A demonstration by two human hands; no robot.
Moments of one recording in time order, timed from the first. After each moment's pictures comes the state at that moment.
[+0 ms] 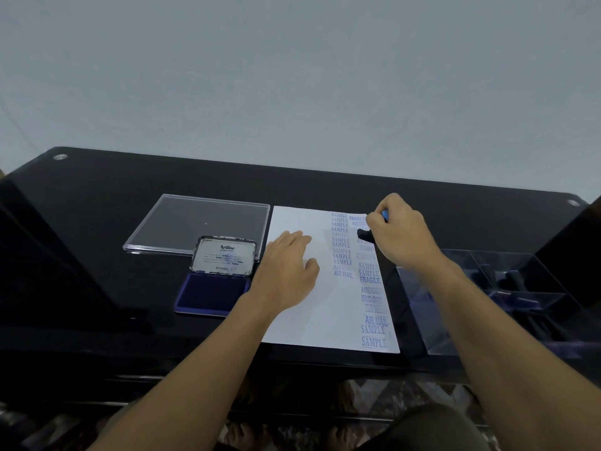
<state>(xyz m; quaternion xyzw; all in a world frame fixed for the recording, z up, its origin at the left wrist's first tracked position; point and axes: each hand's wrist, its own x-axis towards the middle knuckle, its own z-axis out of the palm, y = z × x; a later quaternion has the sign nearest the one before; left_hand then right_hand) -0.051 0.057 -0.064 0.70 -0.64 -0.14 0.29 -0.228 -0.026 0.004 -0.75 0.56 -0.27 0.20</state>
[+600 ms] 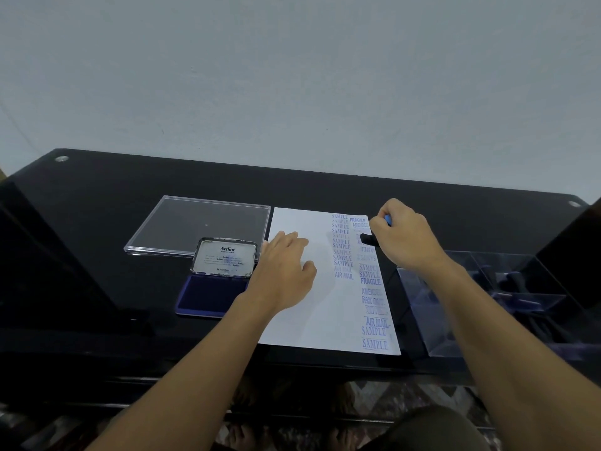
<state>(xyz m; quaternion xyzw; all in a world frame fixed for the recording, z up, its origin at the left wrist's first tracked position) -0.045 0.057 -0.063 0.71 -0.64 -0.15 0.26 -0.233 -0.023 0.007 -0.76 0.57 -0.24 0.20</state>
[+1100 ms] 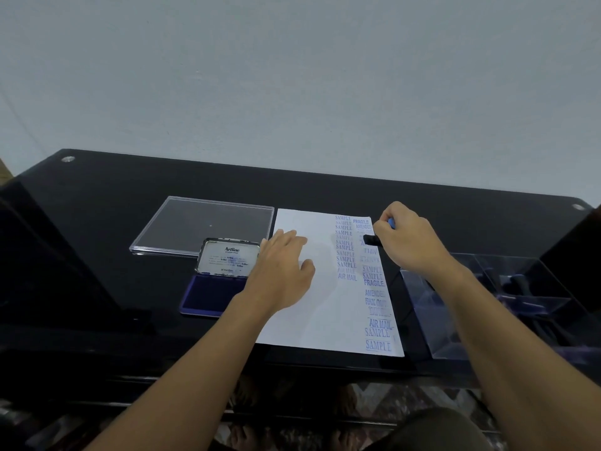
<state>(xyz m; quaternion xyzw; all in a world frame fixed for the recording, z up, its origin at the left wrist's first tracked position) -0.038 0.063 -0.059 0.70 -0.64 -0.14 0.28 -0.232 -0.021 0.008 -0.77 0.57 -0.22 0.20</state>
